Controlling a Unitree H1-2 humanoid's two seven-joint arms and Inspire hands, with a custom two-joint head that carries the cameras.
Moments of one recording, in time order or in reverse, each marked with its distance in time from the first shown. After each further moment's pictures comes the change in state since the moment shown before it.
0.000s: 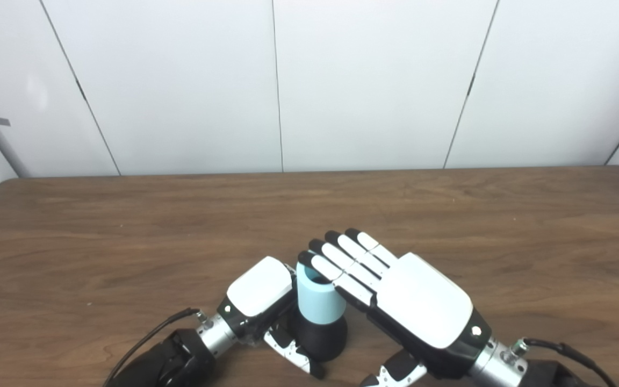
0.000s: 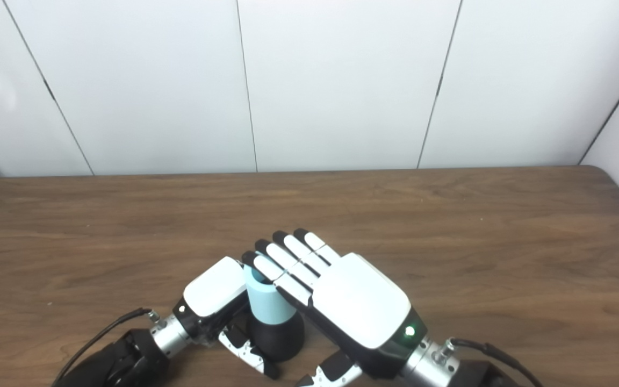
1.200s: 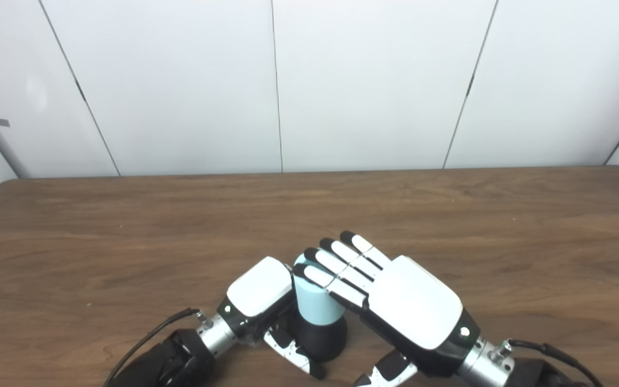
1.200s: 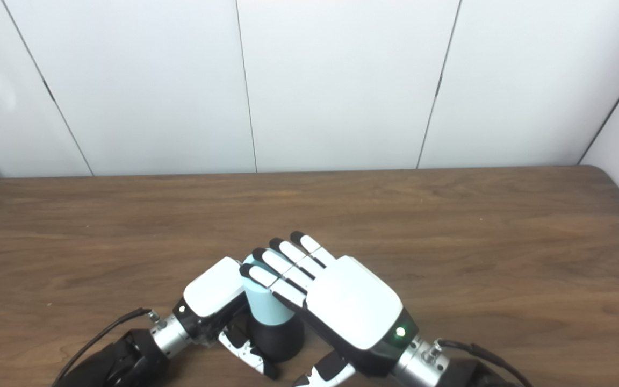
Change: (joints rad) left arm 0.000 -0.001 0.002 0.001 -0.005 0.000 -0.004; right arm 0.006 -0.002 0.036 0.043 -0.074 -0.039 -0.063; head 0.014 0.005
